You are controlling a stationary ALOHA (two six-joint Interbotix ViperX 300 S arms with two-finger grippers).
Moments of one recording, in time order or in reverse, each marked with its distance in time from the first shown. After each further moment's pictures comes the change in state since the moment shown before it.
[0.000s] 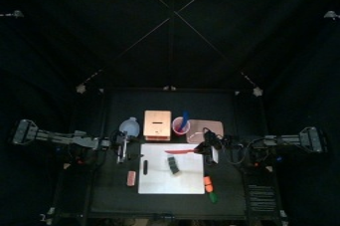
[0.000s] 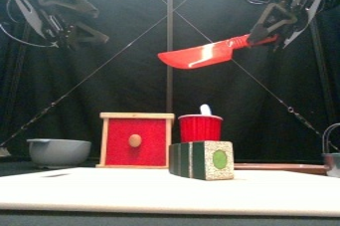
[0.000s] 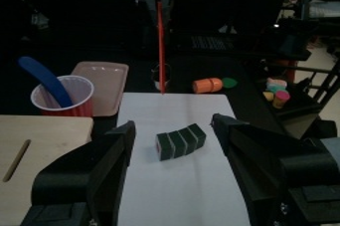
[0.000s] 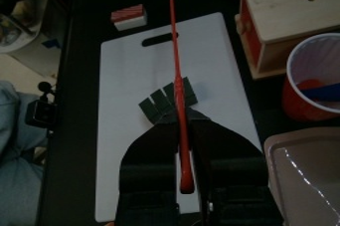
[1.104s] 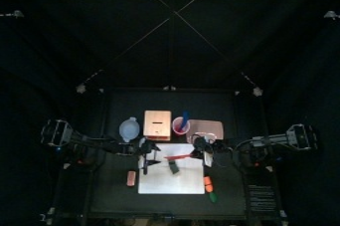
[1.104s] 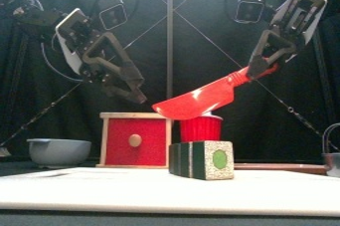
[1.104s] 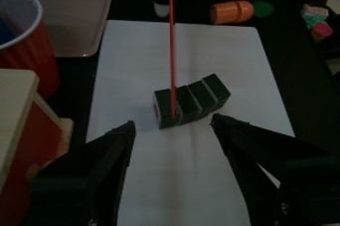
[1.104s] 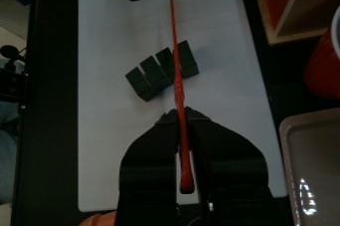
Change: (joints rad) left arm -0.018 0.535 -0.221 -0.026 0.009 0.000; right arm 0.041 0.199 -0.002 -0.005 -0.040 -0.003
